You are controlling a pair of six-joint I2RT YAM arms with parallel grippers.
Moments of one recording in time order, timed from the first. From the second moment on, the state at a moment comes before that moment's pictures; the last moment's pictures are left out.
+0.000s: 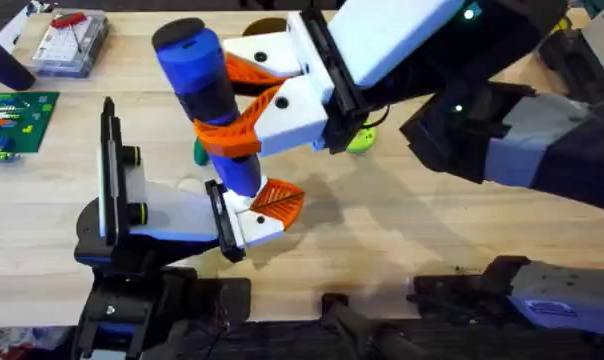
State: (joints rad) left arm -0.07 0.01 0.01 -0.11 1.15 0.01; right arm 0.74 1.41 0.87 0.87 -1.12 0.21
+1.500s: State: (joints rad) left arm -0.07 0.01 0.01 -0.11 1.15 0.01; right arm 0.74 1.41 0.87 0.85 -1.13 0.20
